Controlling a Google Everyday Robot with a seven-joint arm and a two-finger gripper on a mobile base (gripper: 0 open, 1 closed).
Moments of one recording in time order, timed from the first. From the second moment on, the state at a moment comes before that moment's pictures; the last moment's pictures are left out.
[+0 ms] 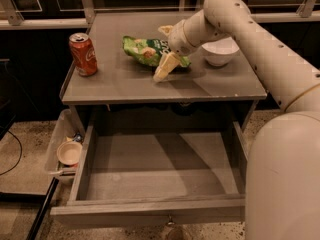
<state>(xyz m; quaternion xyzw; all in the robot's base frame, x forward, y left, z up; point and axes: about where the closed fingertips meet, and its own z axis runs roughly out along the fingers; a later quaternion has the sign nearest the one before) 0.765 -0.026 0.859 -0.65 0.63 0.11 0.42</state>
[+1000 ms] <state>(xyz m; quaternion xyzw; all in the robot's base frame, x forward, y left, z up) 0.766 -0.027 0.859 -0.65 0.63 0.11 0.42</state>
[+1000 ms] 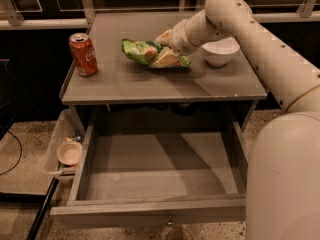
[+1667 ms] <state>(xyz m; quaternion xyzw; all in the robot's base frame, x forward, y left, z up) 0.763 -0.021 0.858 -0.66 0.62 0.11 0.41</state>
